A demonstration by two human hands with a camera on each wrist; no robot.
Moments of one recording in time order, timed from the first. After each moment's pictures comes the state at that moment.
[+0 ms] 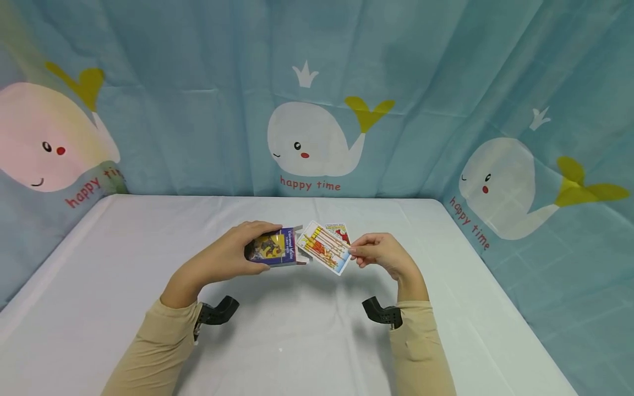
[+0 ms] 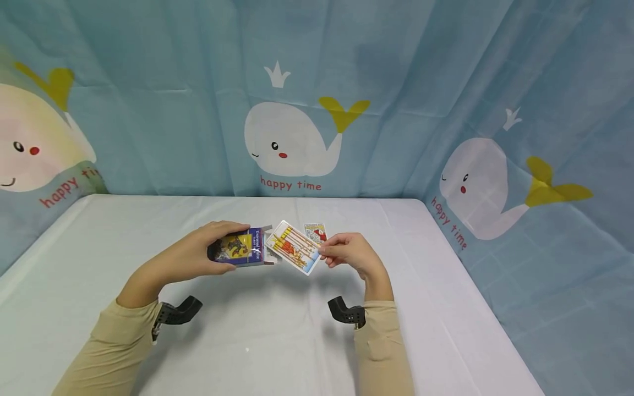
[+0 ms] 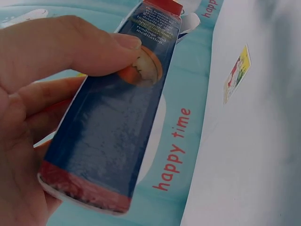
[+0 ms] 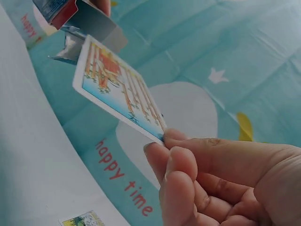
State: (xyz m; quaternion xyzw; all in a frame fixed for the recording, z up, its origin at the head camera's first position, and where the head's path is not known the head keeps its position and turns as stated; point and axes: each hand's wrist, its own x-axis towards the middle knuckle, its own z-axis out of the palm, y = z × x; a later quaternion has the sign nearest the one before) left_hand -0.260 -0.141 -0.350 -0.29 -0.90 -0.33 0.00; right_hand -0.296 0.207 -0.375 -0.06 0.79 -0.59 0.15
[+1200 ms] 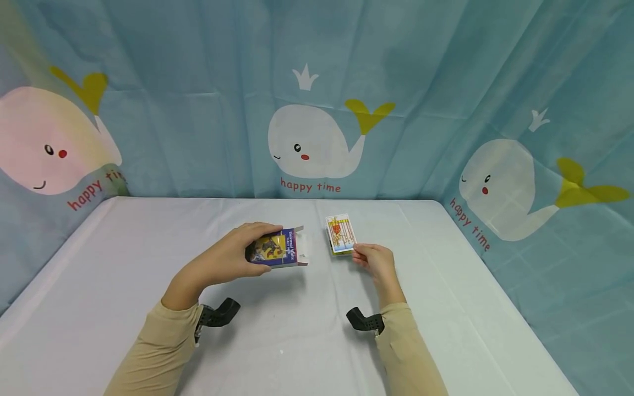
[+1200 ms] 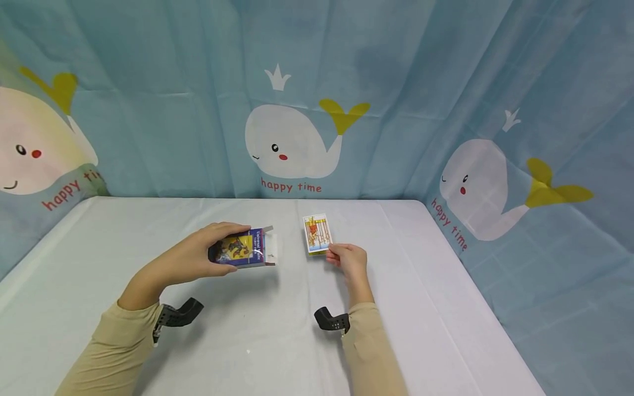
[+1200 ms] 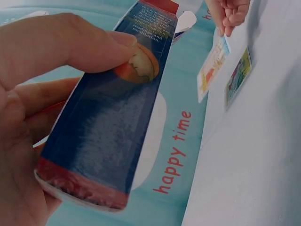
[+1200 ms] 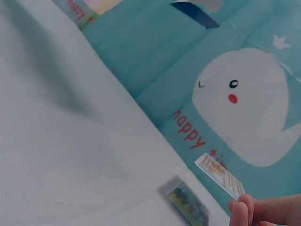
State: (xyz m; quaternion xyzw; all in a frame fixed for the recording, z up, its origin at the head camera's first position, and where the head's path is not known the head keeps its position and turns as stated) left_hand -0.258 -0.140 -0.348 -0.29 -0.89 -0.34 0.00; right_hand -0.313 0.185 -0.432 0.18 0.67 -0.72 0.01
